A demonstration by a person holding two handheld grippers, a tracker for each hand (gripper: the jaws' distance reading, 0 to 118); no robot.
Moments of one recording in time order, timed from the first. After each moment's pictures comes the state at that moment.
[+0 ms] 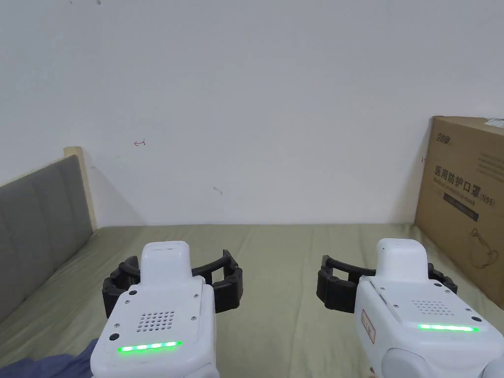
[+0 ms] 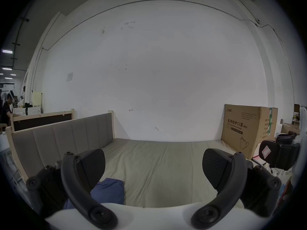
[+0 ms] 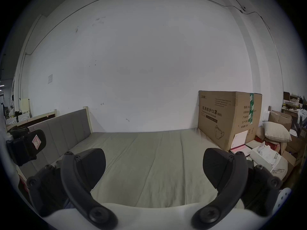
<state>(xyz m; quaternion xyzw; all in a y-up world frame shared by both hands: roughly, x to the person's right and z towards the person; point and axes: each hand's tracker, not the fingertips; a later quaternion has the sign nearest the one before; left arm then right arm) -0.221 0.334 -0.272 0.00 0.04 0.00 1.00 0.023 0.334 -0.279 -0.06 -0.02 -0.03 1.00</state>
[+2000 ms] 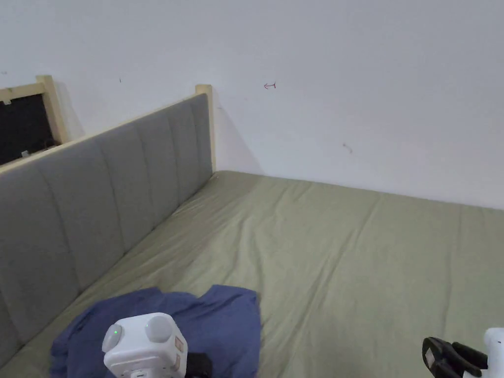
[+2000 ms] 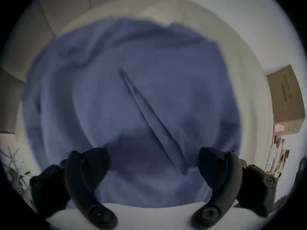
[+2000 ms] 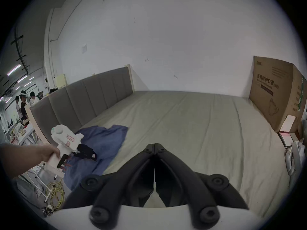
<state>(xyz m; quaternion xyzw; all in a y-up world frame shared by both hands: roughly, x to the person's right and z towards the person) -0.529 0.047 -0.430 -0.63 0.08 0.20 0.75 -0.066 0.222 -0.343 -0.24 0.20 -0.01 0.95</state>
